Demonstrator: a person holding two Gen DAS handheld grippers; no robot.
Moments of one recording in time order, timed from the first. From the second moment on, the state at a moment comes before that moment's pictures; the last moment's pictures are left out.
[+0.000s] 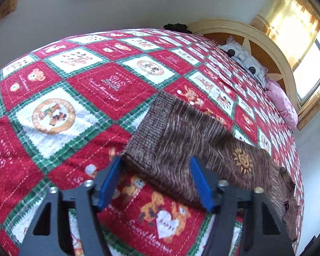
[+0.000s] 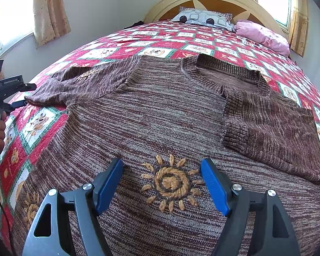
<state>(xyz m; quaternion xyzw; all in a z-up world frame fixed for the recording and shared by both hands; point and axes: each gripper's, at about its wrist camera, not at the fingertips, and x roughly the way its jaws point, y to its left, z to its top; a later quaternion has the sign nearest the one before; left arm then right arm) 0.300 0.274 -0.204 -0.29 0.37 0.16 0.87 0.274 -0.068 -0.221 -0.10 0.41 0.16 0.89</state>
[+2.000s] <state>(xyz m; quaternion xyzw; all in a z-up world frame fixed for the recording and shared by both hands) 0.355 0.023 -0.104 -0.21 0.33 -0.15 0.91 0.254 -0.180 -0.208 0.13 0.38 0.14 0.90</state>
